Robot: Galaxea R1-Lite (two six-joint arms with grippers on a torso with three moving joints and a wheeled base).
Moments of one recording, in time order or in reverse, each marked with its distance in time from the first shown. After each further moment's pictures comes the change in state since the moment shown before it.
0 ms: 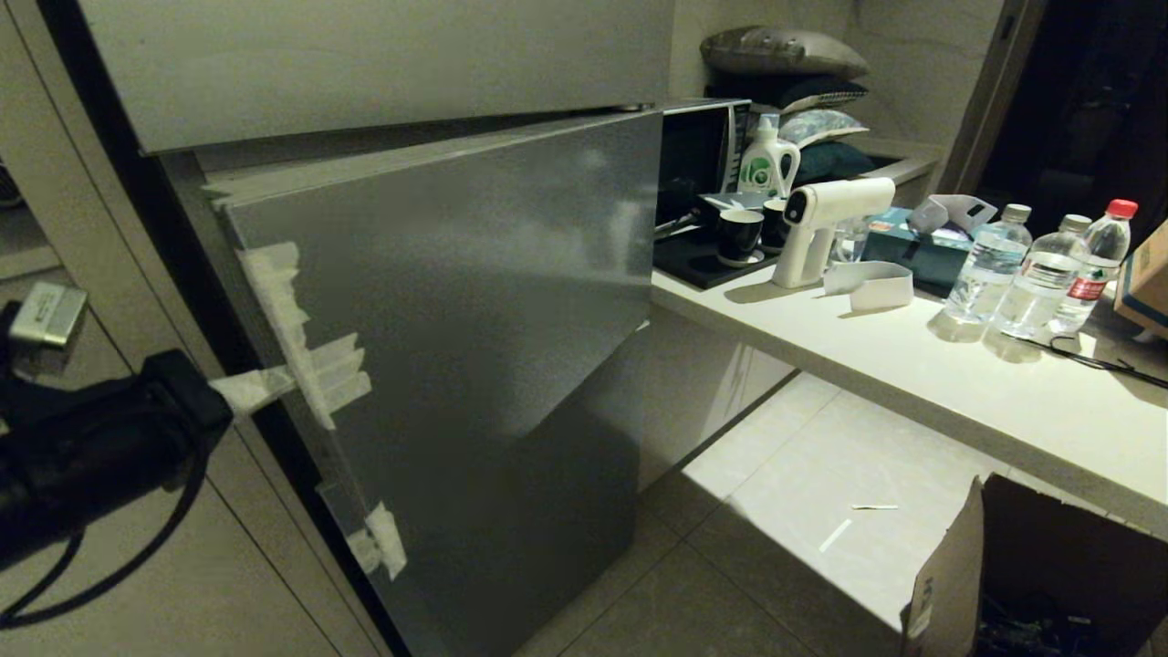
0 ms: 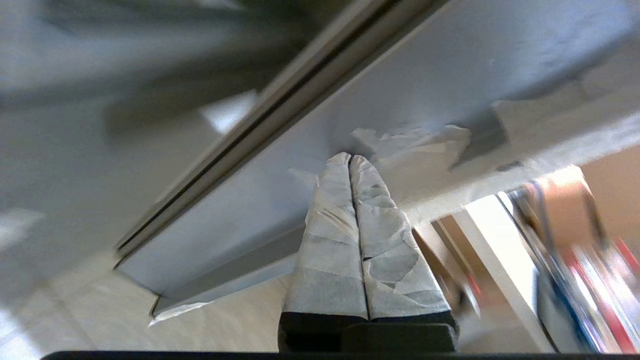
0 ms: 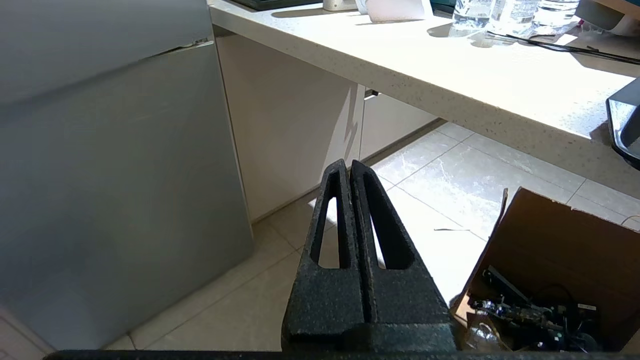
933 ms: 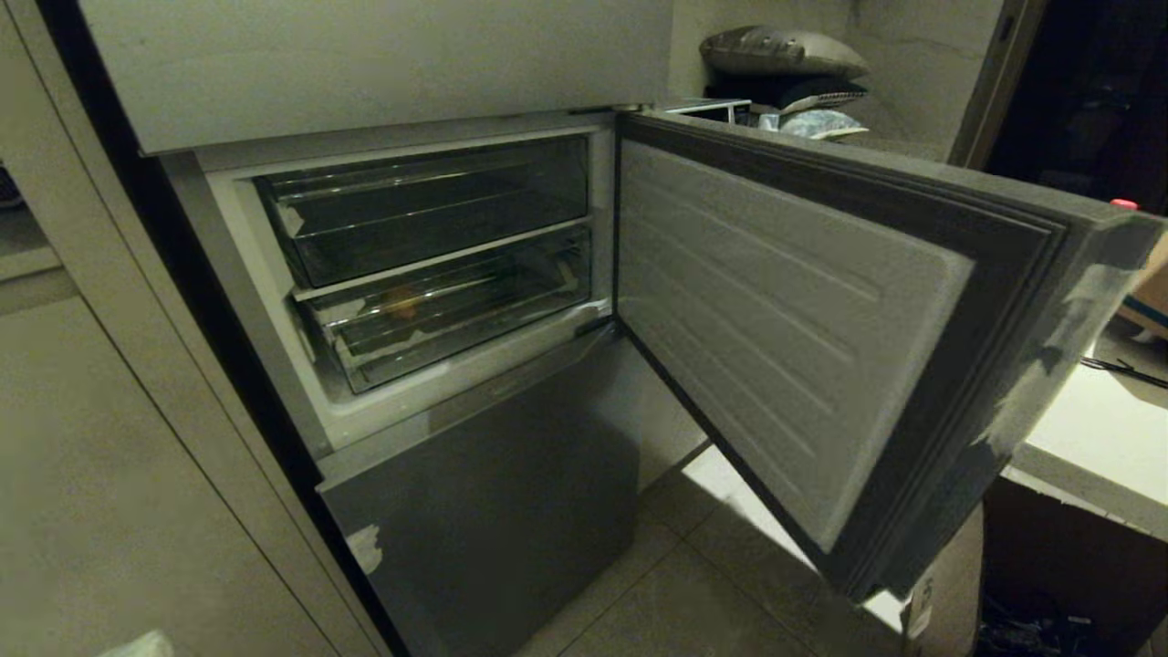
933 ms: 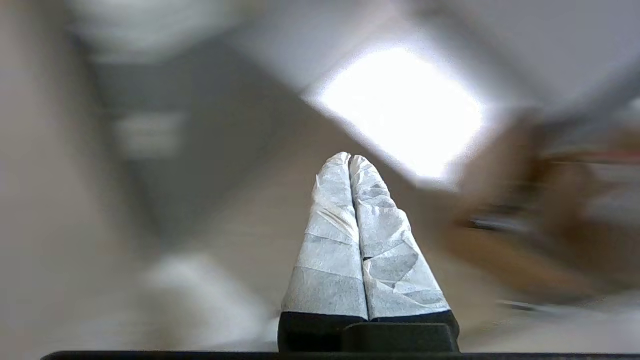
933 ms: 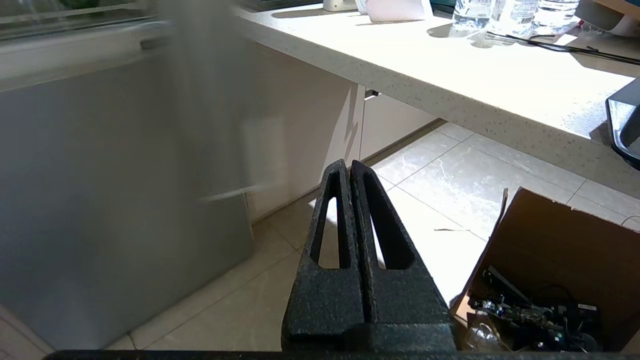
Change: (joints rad) left arm -0.260 -0.696 0.170 0.645 0.352 0.337; right arm 0.000 0.000 0.000 0.000 0.000 0.000
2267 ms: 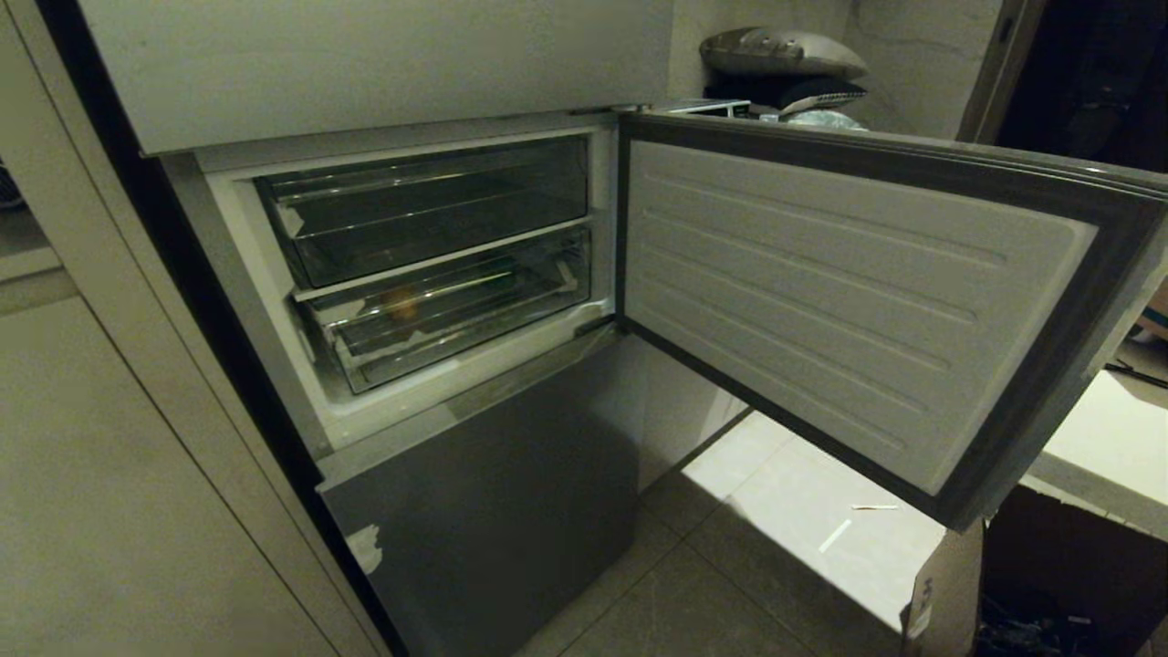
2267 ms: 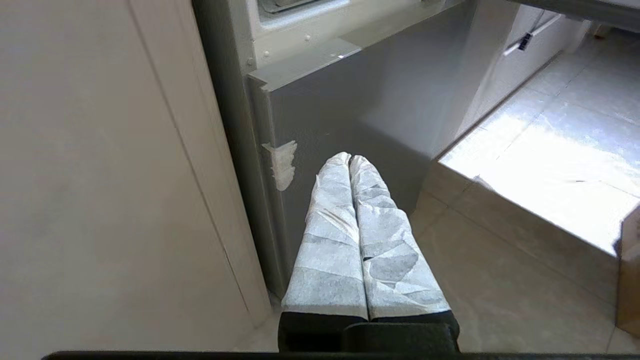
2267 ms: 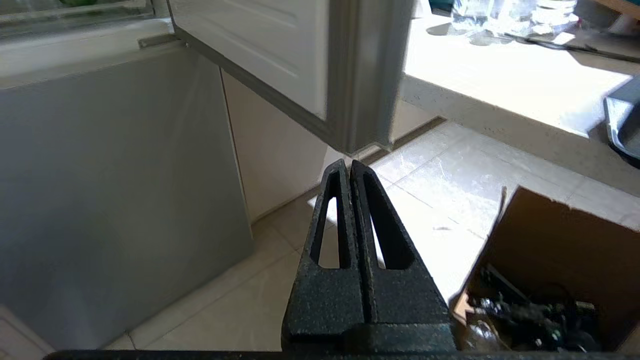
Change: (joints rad) left arm 0.358 -0.553 0.338 -0.003 -0.059 0.305; right arm 0.000 0.000 0.000 0.001 0.000 -0.001
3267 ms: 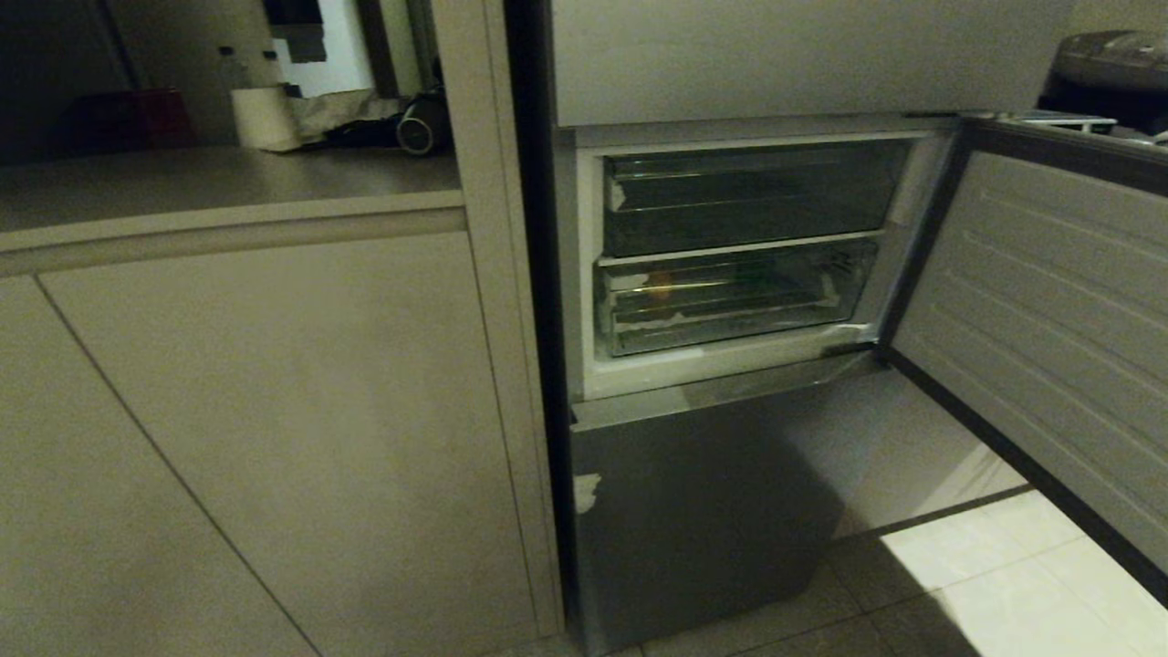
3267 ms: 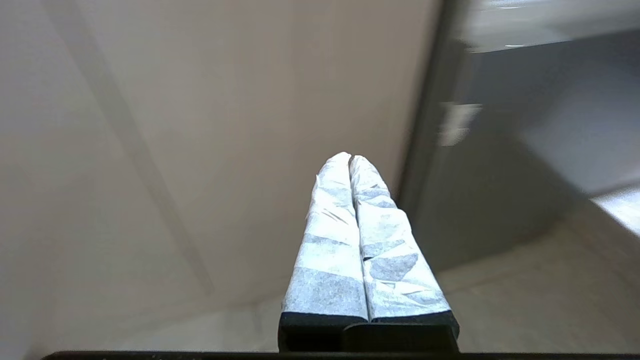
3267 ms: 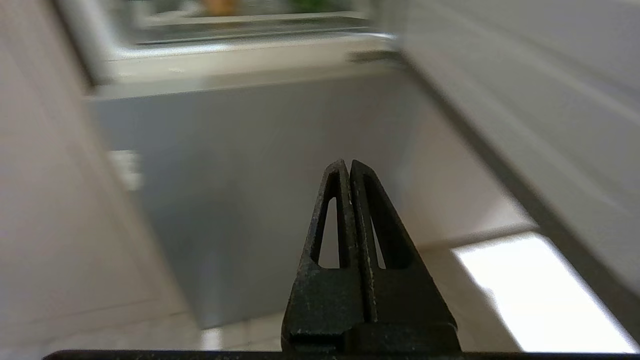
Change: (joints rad) left arm 0.000 0.000 0.001 0.001 0.000 0.000; right arm 0.000 0.000 0.000 0.000 0.000 0.000
